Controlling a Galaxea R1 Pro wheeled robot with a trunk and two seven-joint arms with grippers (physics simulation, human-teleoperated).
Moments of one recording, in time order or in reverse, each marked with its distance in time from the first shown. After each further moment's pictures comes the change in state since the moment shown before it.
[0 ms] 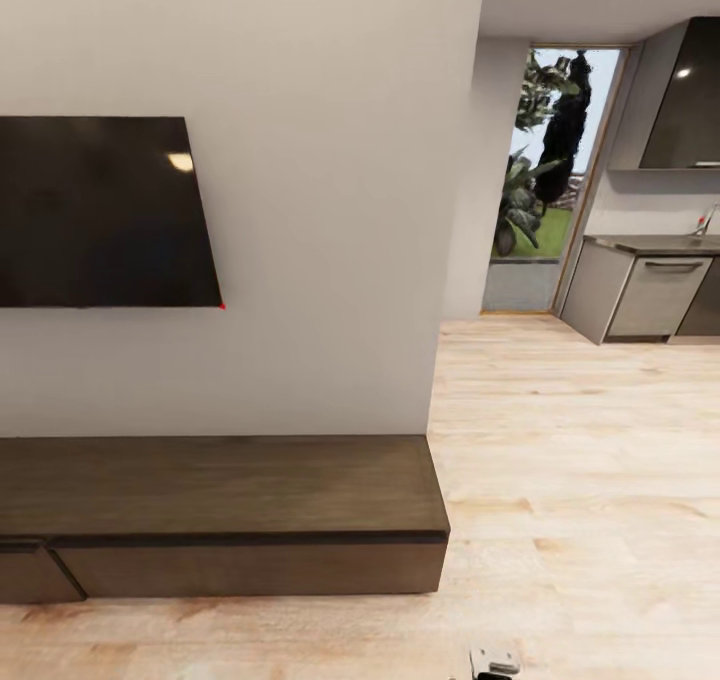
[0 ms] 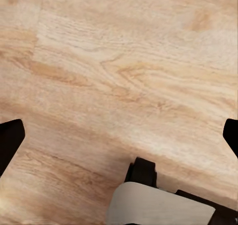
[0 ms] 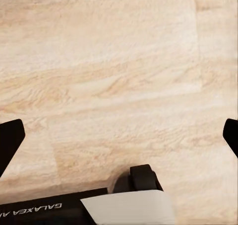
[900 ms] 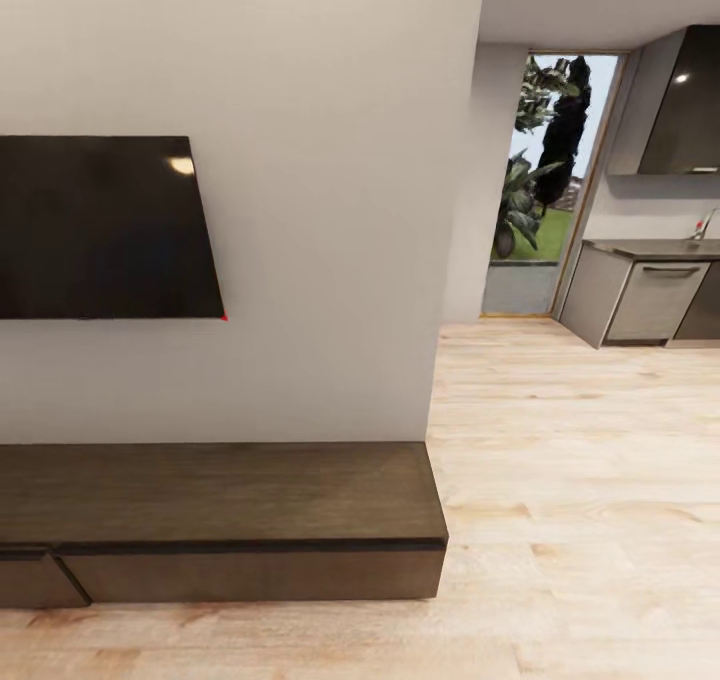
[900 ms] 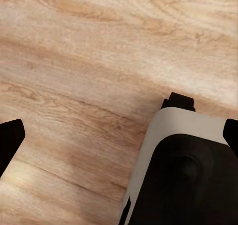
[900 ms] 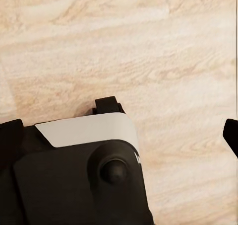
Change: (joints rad) left arm 0.262 0.003 -0.006 0.015 -0.001 -0.193 0.000; right arm 0.211 -0.047 -0.003 0.042 -0.008 -0.116 -0.002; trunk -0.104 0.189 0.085
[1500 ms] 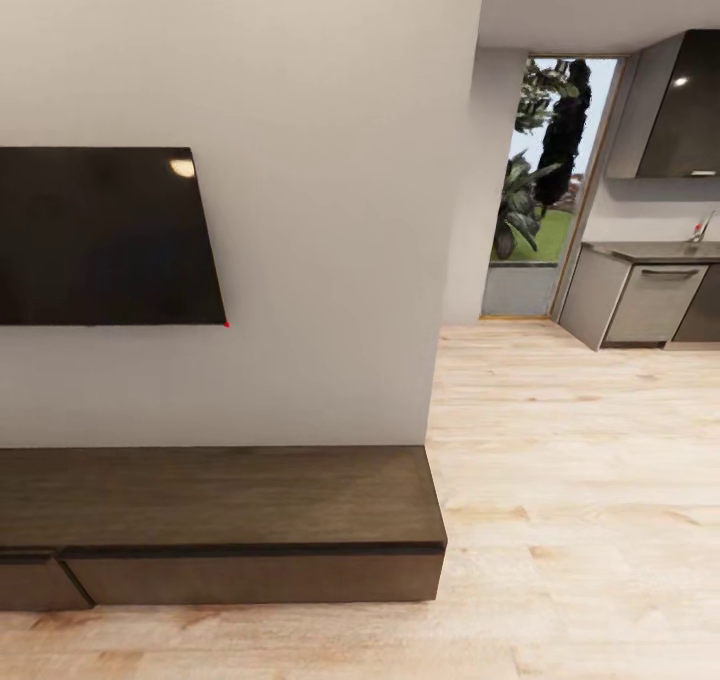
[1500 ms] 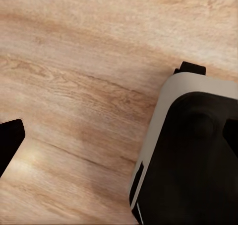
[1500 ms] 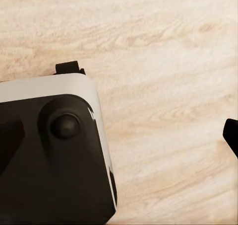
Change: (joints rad) left arm 0.070 0.000 -0.002 0.002 0.001 -0.013 0.000; right arm 0.097 -0.063 0.002 0.002 0.000 -0.021 0.000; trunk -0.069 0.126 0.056
